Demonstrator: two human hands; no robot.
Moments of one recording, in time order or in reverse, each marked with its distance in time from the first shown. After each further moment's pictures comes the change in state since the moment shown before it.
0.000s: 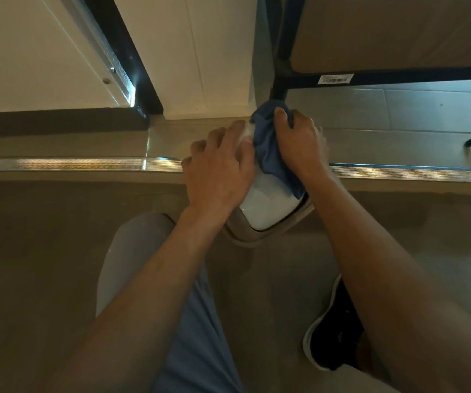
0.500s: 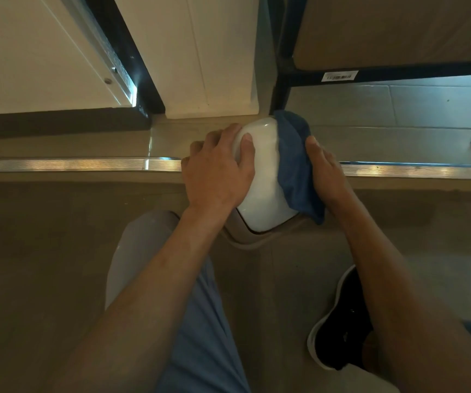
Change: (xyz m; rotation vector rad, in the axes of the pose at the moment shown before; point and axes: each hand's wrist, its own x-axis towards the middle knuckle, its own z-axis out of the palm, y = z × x) left_hand 0.002 -0.004 0.002 0.018 0.022 -0.038; right_hand -0.030 0.062 -0.012 0.503 -0.227 0.040
